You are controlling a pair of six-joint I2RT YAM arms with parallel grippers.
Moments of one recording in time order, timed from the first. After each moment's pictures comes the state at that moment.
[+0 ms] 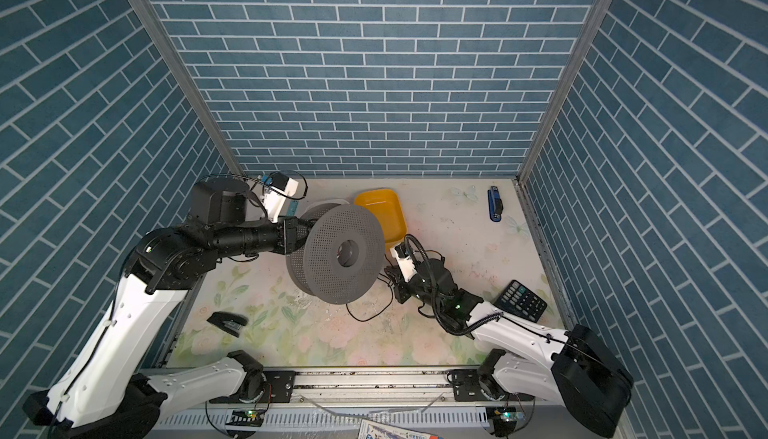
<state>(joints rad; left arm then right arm) -0.52 1.13 1.61 -1.04 0.38 -0.48 0.86 1.12 0.47 0.29 -0.09 0.19</state>
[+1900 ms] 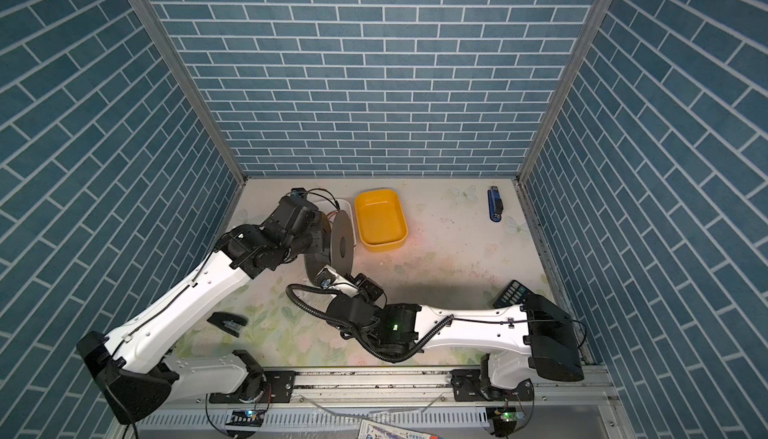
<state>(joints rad) -0.67 1.28 1.34 -0.94 -0.35 -0.56 1.47 1.44 1.06 -0.20 0.84 -0.04</state>
